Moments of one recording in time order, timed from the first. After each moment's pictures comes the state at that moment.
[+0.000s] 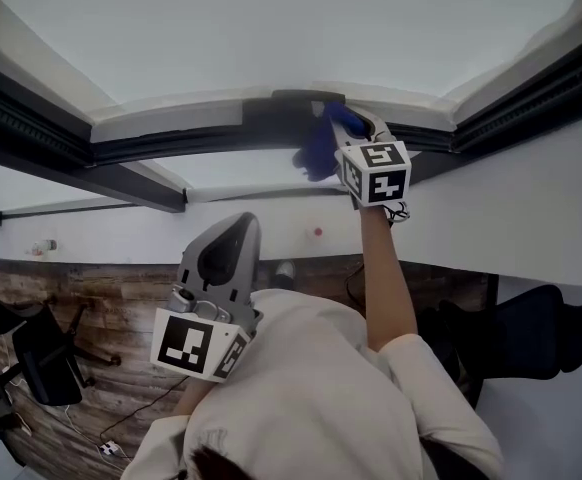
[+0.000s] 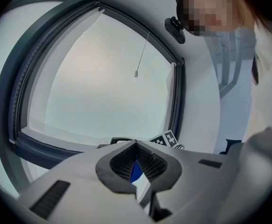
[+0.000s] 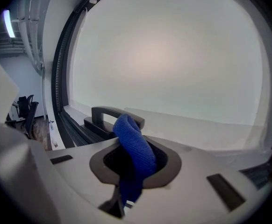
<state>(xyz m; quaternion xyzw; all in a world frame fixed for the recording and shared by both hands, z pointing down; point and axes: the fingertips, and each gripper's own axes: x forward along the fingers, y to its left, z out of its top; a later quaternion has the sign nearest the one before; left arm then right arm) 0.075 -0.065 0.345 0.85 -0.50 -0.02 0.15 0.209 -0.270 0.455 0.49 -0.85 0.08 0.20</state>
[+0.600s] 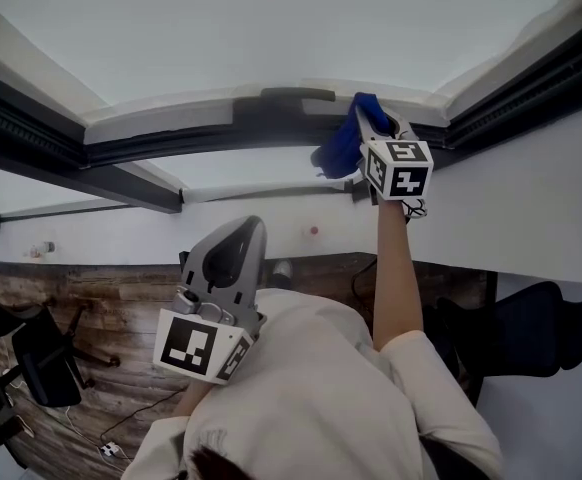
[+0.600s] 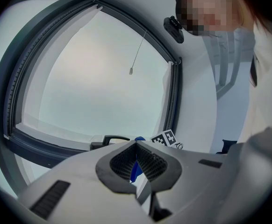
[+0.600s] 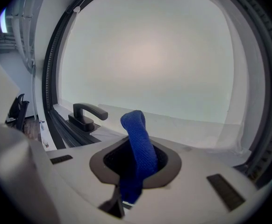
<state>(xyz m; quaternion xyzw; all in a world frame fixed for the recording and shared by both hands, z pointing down) 0.097 -0.059 0.346 0.86 -0.48 -0.02 0.15 0.280 -0.279 0.455 0.54 -0.82 0.09 0.20</state>
